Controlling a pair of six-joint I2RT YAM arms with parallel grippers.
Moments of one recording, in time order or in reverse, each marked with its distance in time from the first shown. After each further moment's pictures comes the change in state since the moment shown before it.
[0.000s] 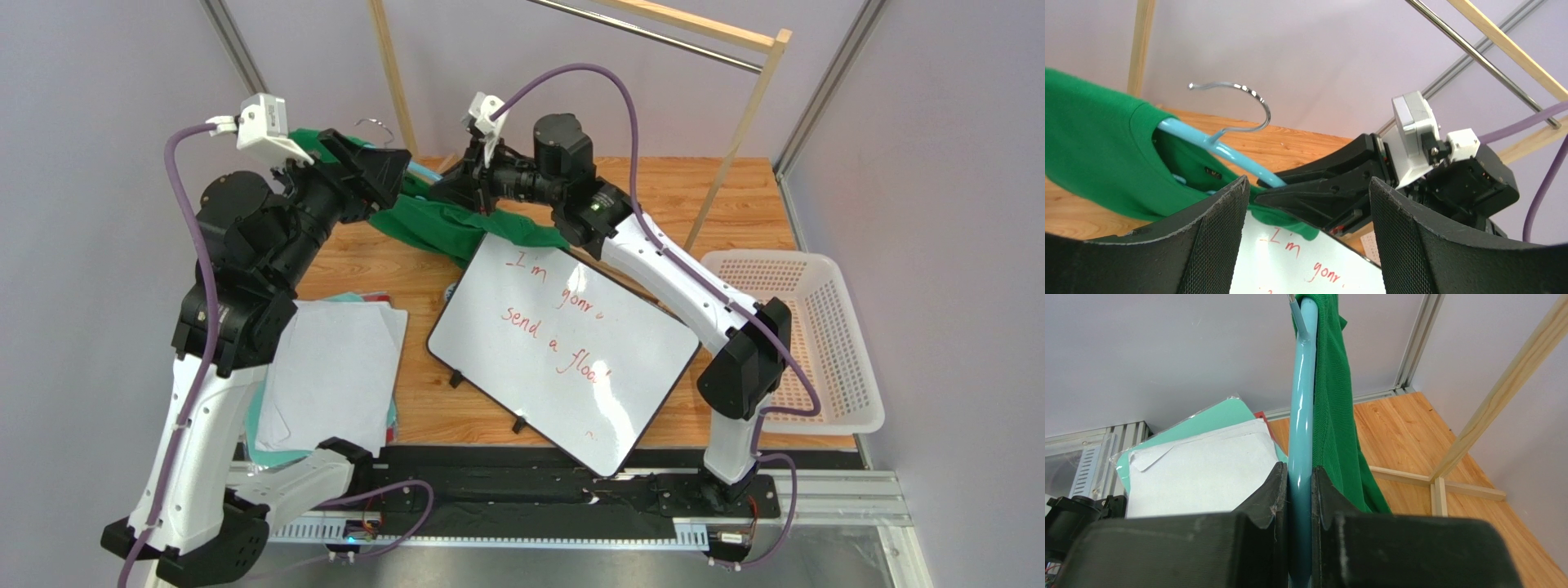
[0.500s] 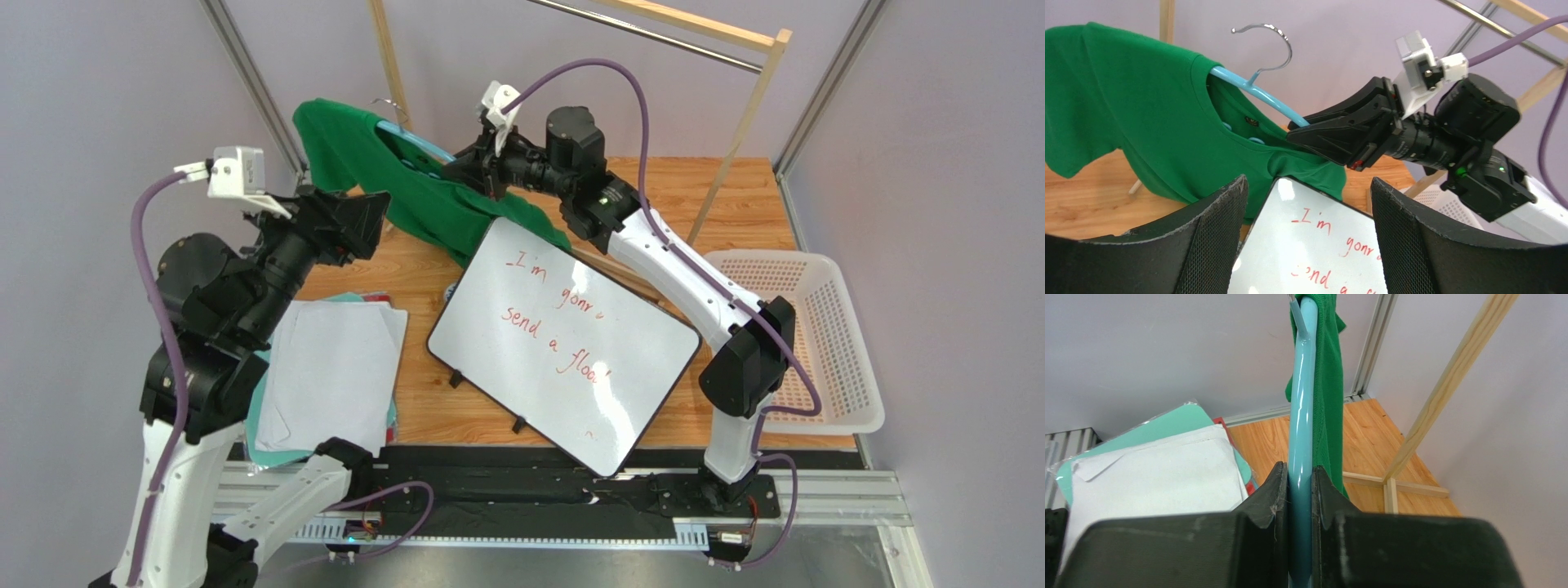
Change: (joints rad) left arm -0.007 -0.187 -0.102 -0.029 0.026 0.164; right arm -0.039 -0.002 0.000 0.032 0.055 -0.079
